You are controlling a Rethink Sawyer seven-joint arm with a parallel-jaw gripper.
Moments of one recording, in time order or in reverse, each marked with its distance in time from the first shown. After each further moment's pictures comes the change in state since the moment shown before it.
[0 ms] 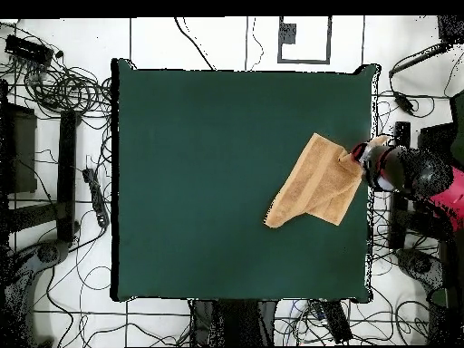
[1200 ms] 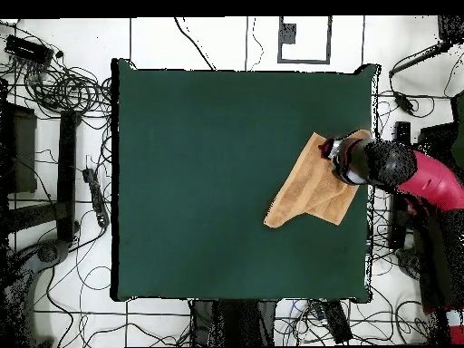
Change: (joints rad) arm 0.108 -0.050 -0.036 0.087 0.027 -0.007 0.020
